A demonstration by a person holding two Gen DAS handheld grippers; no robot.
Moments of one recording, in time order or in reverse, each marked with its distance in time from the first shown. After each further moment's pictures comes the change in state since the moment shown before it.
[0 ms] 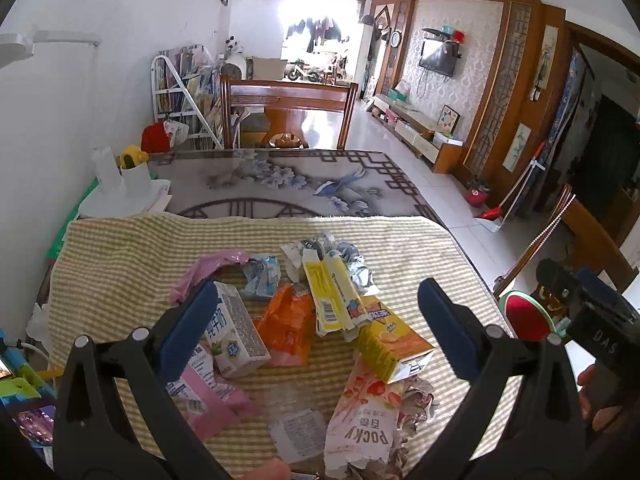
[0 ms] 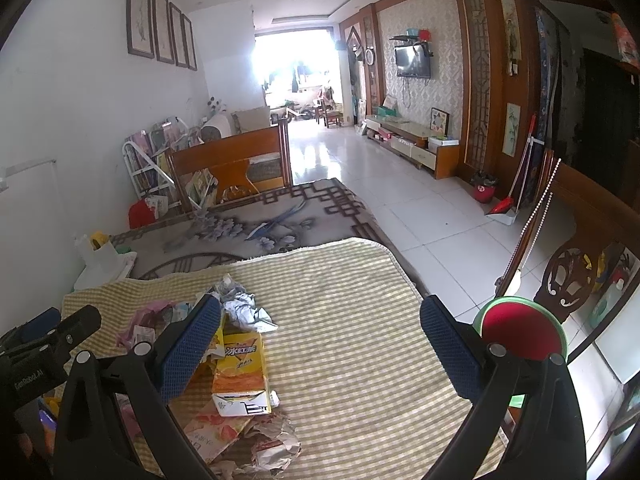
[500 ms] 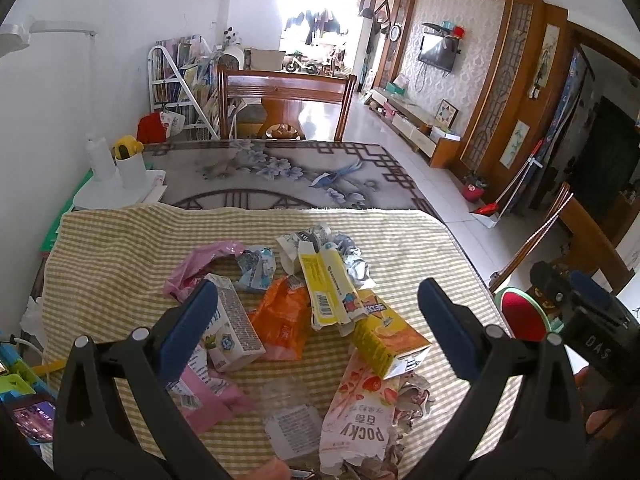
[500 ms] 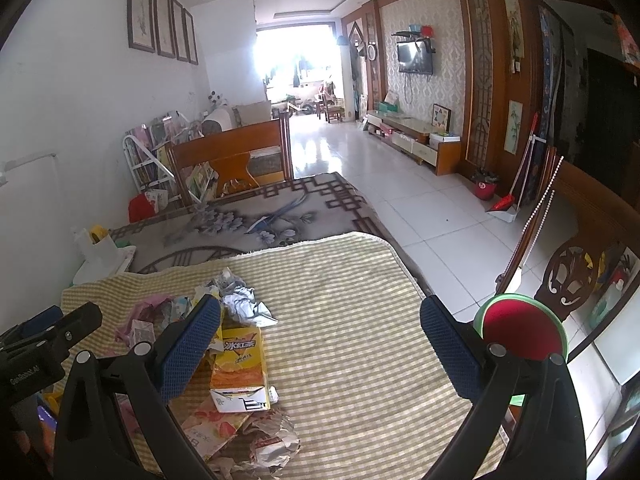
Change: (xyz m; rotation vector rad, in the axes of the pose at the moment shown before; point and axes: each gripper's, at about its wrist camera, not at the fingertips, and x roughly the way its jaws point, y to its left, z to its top) left arm 0.006 0.003 -0.001 -0.008 0.029 -0.012; right arm 0.005 0.002 -0.003 -0.007 0.018 0.000
